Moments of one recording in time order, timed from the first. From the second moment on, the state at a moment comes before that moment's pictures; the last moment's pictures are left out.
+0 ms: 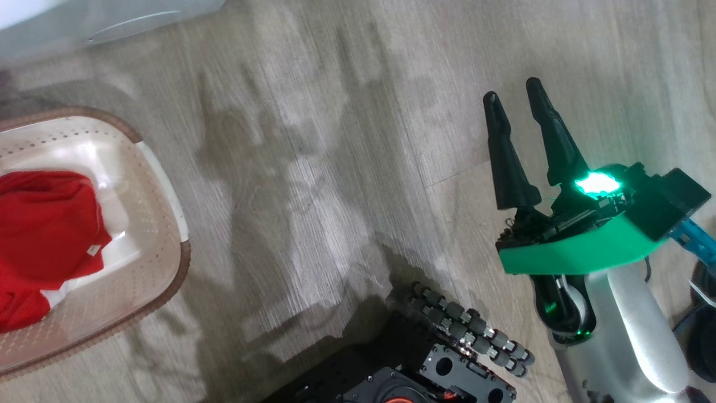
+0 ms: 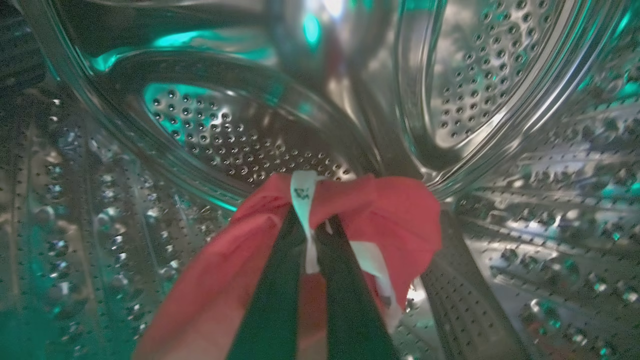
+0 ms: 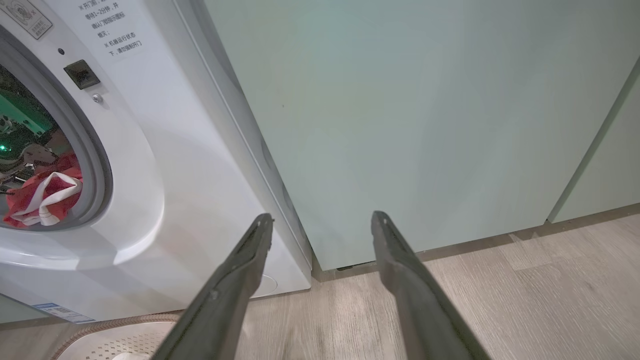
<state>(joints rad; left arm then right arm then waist) -1.49 0.56 -0.14 0.86 -0.48 0.03 -0.12 -0.30 -0.05 0.22 -0.05 0.49 0.13 -0.25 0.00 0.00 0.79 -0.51</state>
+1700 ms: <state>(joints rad) -0.36 0.37 -0.14 0.01 -0.48 0.23 -0.26 -0.30 -0.05 0.08 0.10 0.32 0.13 -0.25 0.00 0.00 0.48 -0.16</state>
